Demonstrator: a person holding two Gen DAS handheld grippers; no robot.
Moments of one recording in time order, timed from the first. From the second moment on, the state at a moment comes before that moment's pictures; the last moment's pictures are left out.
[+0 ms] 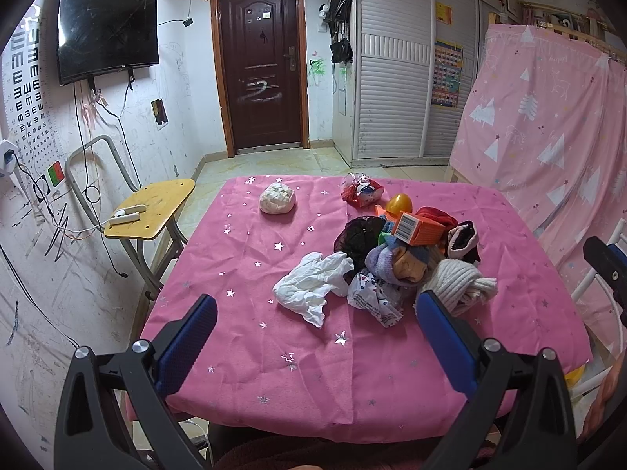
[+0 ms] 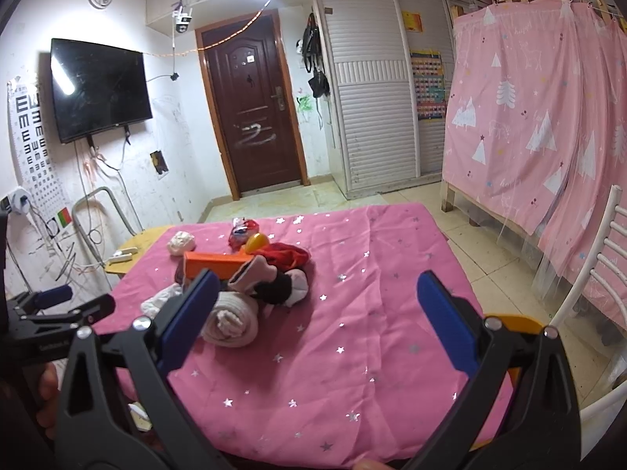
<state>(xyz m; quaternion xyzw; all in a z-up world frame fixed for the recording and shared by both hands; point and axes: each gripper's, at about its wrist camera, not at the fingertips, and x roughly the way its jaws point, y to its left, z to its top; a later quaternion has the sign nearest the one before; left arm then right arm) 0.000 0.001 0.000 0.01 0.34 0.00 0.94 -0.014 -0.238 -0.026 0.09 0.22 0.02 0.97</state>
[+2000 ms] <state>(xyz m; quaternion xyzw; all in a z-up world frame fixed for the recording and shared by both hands) 0.006 0.011 -0.010 0.00 0.35 0.00 0.94 -0.007 -0.231 -0.036 0.09 0.24 0.03 0.97</state>
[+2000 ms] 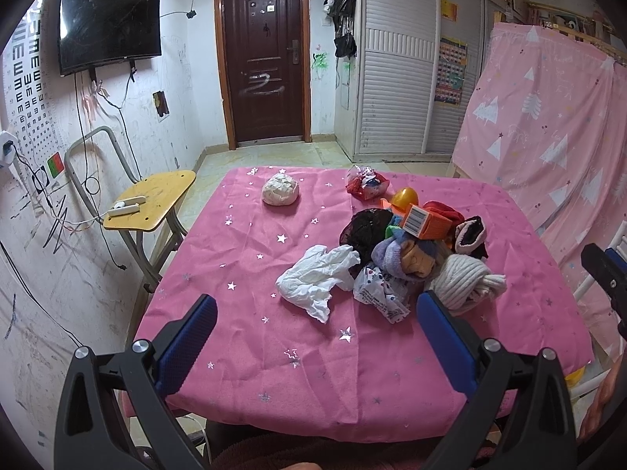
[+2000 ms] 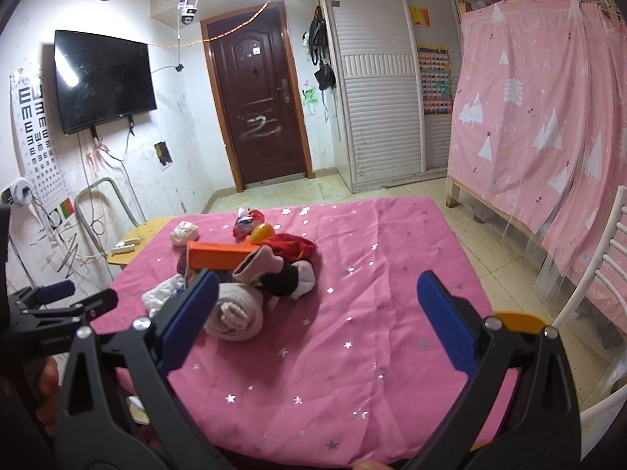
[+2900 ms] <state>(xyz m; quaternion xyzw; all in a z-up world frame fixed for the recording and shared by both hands) 0.105 0.039 -0.093 -0.02 0.43 -0.02 0.90 0.082 -0.157 -0.117 0.11 0.38 0.17 0.90</state>
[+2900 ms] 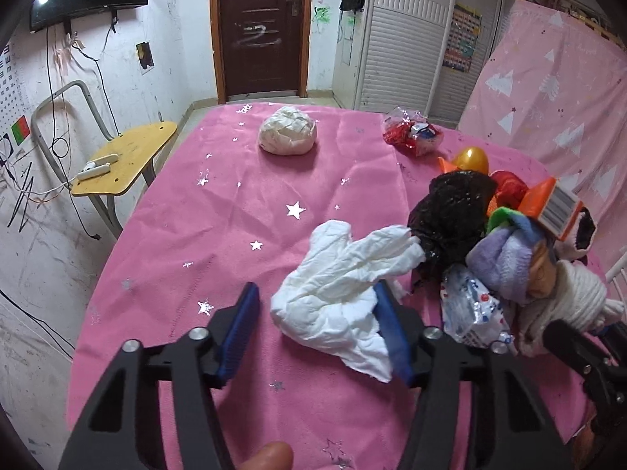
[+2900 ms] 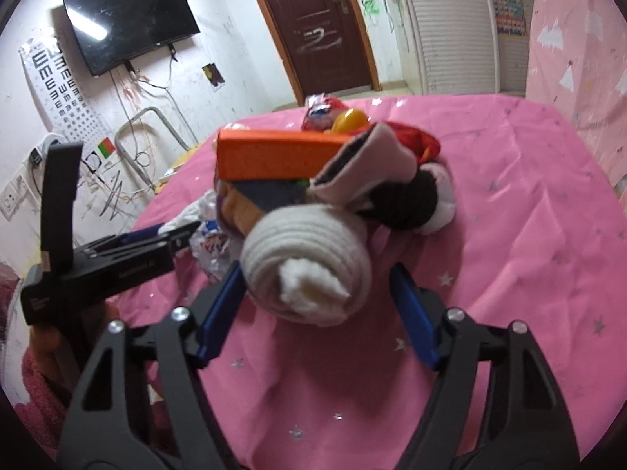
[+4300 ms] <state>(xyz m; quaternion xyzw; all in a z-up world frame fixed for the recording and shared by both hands) 0.050 -0.092 0.017 0.06 0.29 -0.15 0.94 0.020 -0.350 -0.034 0.15 0.24 -0.02 0.96</state>
